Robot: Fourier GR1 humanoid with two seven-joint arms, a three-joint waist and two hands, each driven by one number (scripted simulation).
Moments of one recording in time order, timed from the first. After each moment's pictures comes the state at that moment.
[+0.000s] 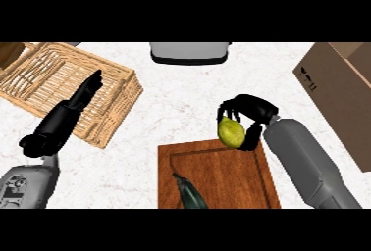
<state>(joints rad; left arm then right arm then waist) -0.23 0.29 0.01 -1.53 -0.09 -0.22 -0.07 -0.68 -0.21 0.25 -0.79 0.69 0.38 -0.39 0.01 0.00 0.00</state>
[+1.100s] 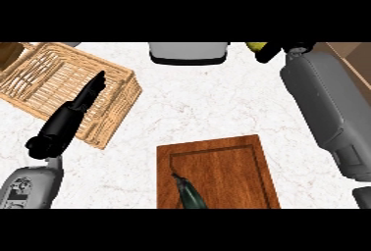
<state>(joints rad) -0.23 0.26 0.00 -1.55 -0.12 -0.21 -0.05 -1.07 -0.31 0.08 -0.69 0.99 -0.19 0.32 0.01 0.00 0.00</state>
